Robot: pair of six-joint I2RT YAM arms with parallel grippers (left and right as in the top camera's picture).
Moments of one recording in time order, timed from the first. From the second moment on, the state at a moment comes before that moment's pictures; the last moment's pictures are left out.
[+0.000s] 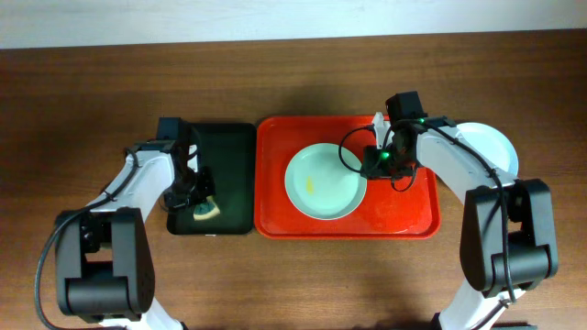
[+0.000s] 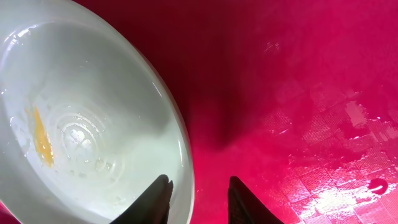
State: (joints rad) left arm -0.02 1.83 1.12 -0.79 0.09 -0.24; right arm 0.14 1.90 1.24 -0.74 -0.29 0.11
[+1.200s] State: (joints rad) left arm -0.19 1.81 1.53 -1.05 0.12 -0.18; right arm 0.14 1.90 1.24 -0.73 -0.37 0.13
